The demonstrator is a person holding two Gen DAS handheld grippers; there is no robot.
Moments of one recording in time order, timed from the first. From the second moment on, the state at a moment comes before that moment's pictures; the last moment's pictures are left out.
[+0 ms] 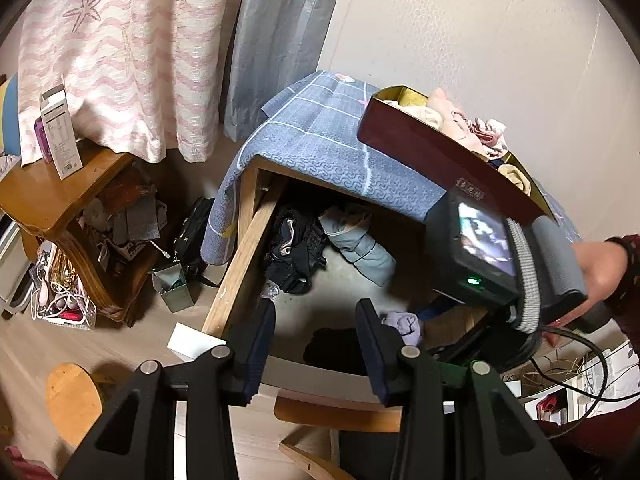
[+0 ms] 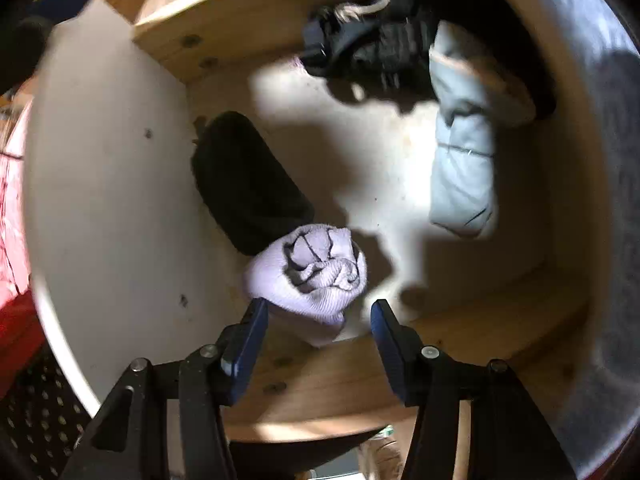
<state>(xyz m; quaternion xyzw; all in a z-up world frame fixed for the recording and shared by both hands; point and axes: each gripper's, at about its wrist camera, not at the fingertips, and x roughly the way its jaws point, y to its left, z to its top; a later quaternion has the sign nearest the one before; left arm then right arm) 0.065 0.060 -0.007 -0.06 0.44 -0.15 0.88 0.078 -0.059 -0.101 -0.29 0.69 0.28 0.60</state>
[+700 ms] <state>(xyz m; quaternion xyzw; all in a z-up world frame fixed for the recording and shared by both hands) 0.069 0.047 -0.005 -0.02 0.45 -0.15 0.88 0.059 -0.084 -0.039 -0.20 0.62 0.27 0.71</state>
